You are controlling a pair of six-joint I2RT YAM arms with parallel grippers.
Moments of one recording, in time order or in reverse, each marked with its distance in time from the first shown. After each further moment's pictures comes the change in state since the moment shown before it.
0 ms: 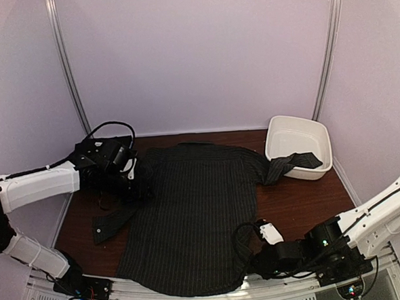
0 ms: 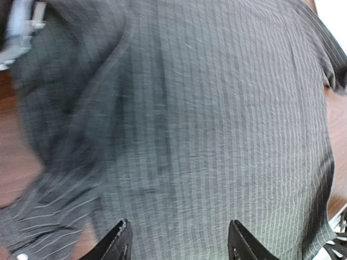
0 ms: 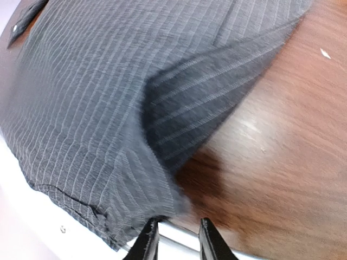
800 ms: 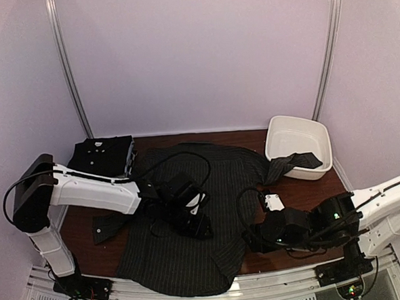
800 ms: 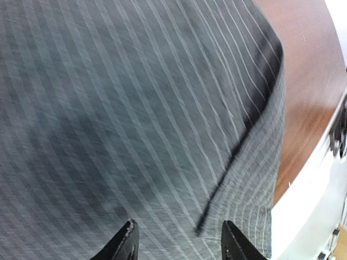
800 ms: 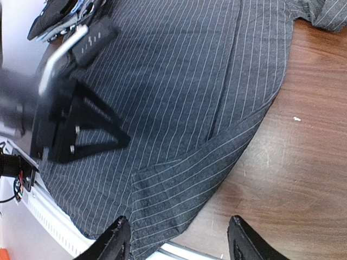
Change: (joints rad) left arm -0.466 0.413 0.147 0.235 0.157 -0.102; right arm -0.088 -0.109 0.136 -0.105 0.093 0.011
